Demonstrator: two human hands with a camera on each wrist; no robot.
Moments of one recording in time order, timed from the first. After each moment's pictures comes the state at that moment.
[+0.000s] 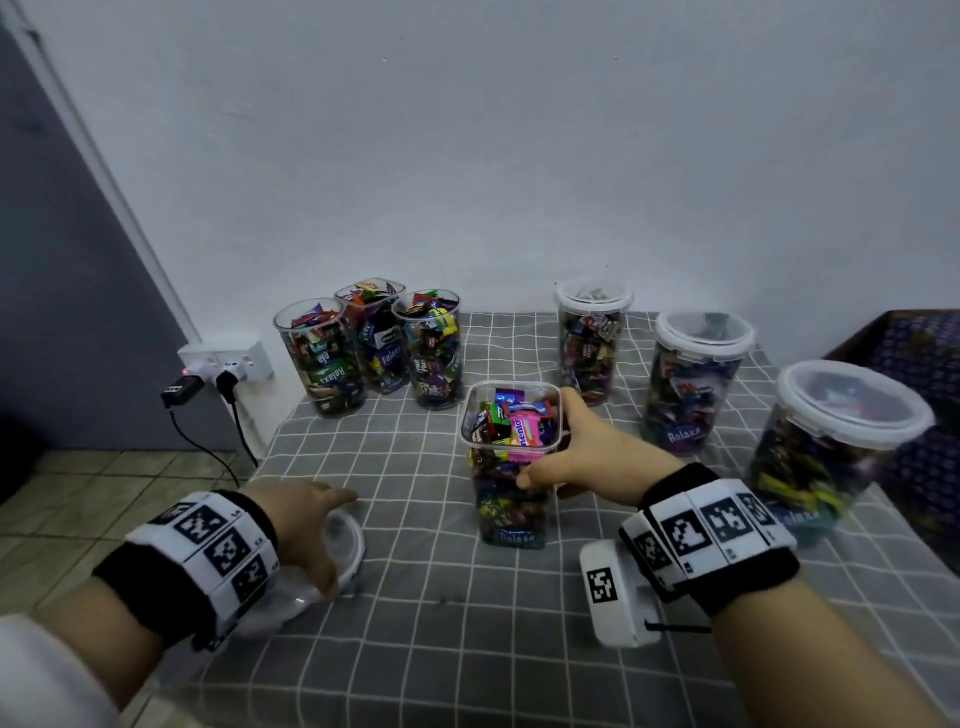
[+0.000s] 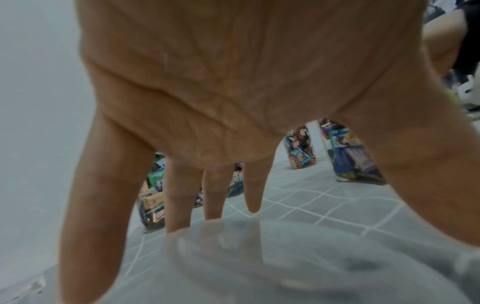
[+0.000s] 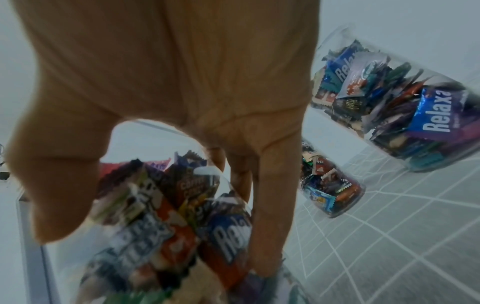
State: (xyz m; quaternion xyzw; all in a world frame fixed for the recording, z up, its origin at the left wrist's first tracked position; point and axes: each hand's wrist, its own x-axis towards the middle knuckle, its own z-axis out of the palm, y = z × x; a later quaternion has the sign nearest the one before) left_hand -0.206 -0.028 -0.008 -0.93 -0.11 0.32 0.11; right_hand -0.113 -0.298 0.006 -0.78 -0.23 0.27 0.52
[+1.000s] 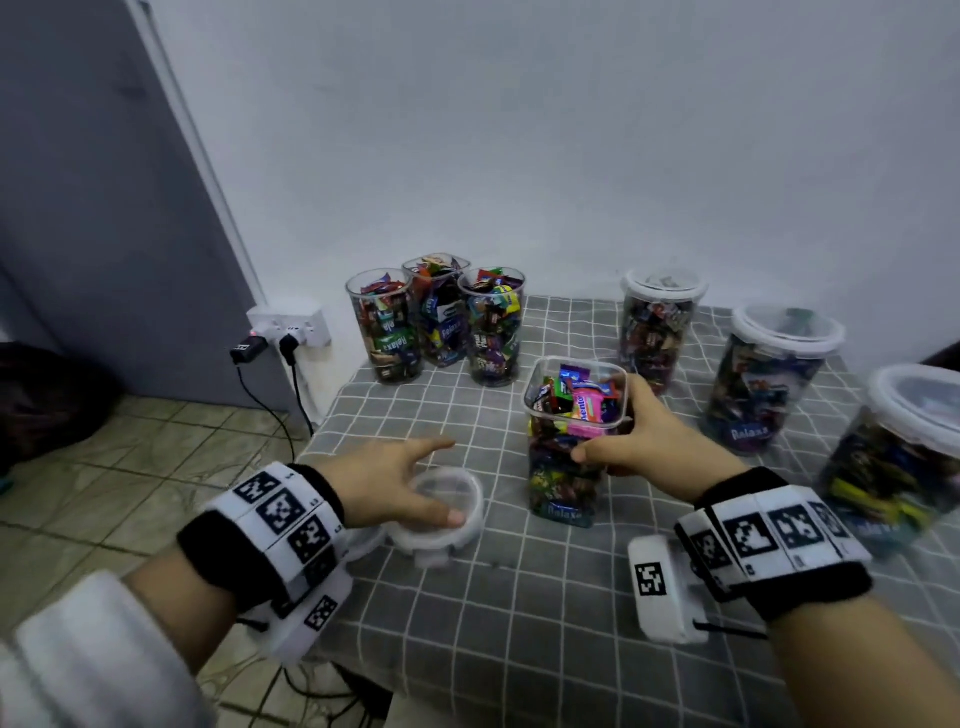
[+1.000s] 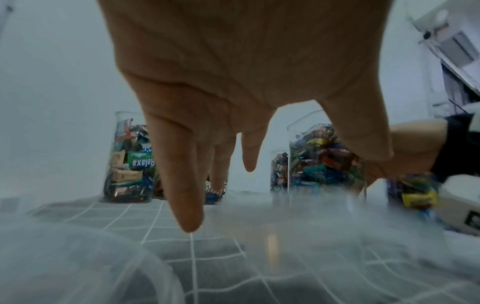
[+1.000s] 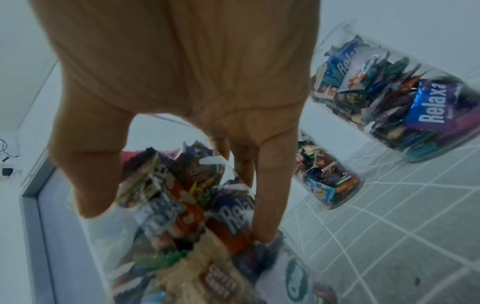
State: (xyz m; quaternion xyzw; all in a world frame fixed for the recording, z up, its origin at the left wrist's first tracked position) left_hand -0.231 -0.043 -0.001 -0.96 -0.06 0.20 -0.19; right_hand -0.123 -0.289 -0.001 -0.77 -0.22 0.22 0.56
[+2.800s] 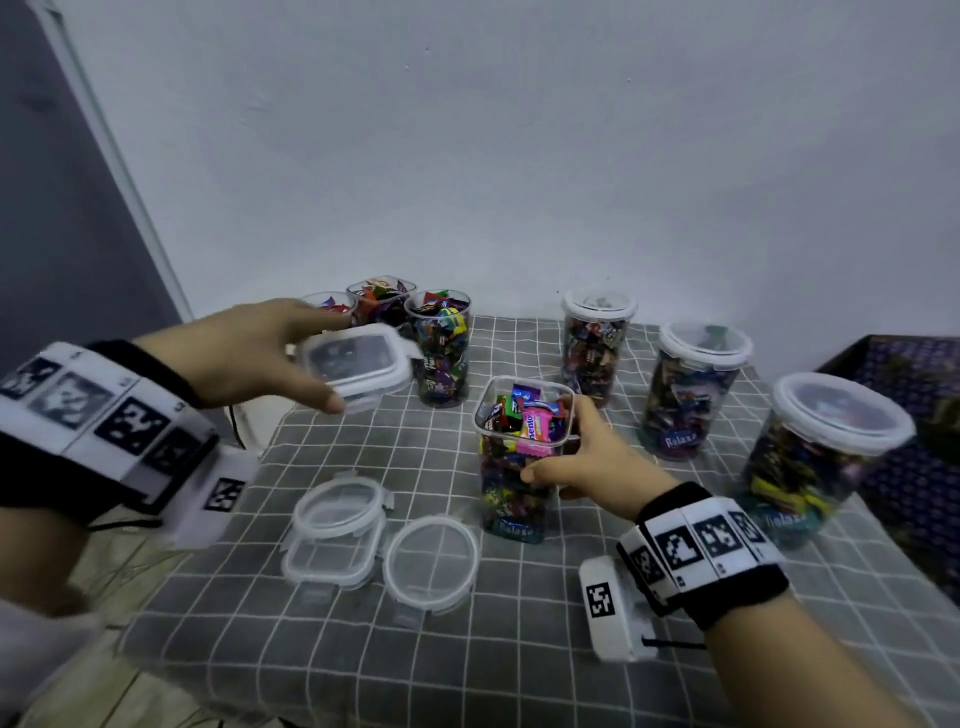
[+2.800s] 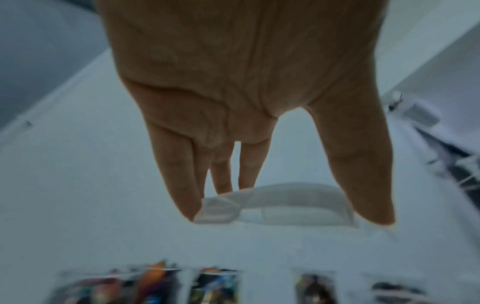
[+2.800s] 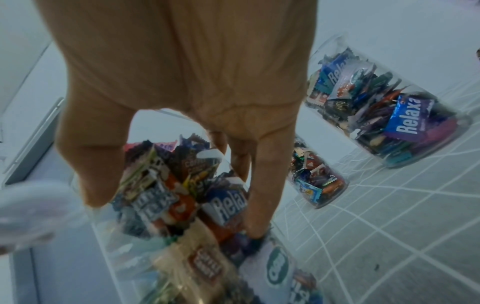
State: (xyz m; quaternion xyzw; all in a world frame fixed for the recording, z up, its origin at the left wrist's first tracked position) left_hand -0.218 -0.011 0.114 -0.99 -0.03 0.01 -0.13; right_hand -0.127 -0.291 -0.005 -0.78 -0.20 0.20 0.56
